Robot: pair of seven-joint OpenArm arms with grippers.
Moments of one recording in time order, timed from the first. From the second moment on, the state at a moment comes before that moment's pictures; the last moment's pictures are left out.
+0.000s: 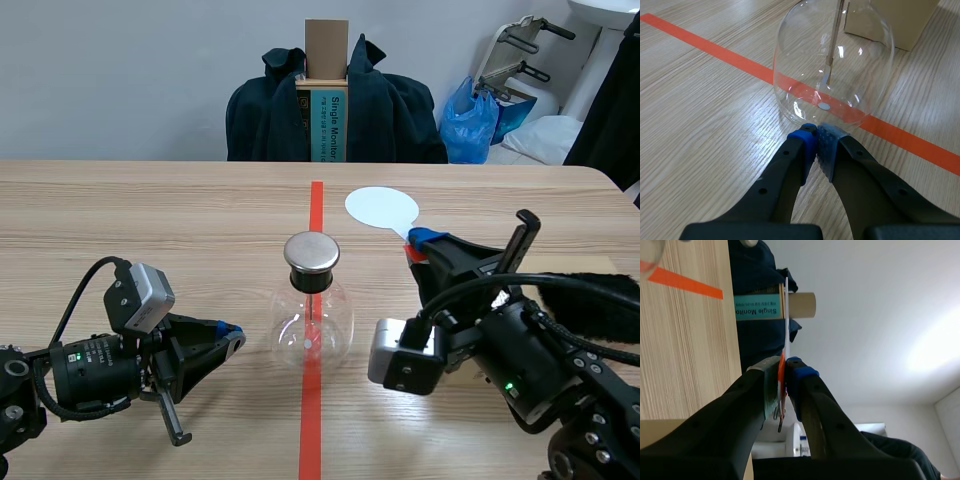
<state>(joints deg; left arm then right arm) -3.3 -26.6 28.0 54.6 4.5 -37.0 -38.0 -19.5 13.3 -8.4 85.7 -75.7 -25.7 24.2</state>
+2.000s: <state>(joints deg) -3.3 -26.6 28.0 54.6 4.5 -37.0 -38.0 -19.5 13.3 -8.4 85.7 -77.3 -26.8 29.6</state>
